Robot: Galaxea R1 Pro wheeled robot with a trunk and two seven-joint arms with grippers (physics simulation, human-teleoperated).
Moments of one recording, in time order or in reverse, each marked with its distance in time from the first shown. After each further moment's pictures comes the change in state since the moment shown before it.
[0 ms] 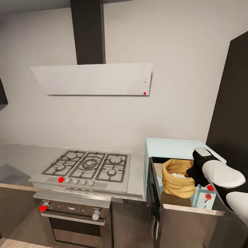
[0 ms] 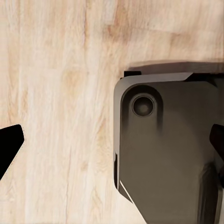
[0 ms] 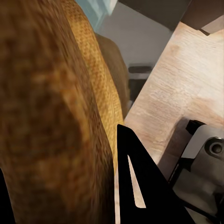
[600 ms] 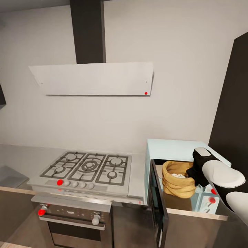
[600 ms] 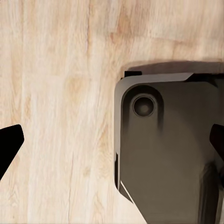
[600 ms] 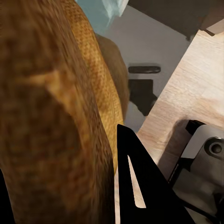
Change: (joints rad) left arm 0.000 0.001 0.000 0.000 0.000 0.000 0.000; right arm 0.000 0.000 0.000 0.000 0.000 0.000 -0.001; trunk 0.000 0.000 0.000
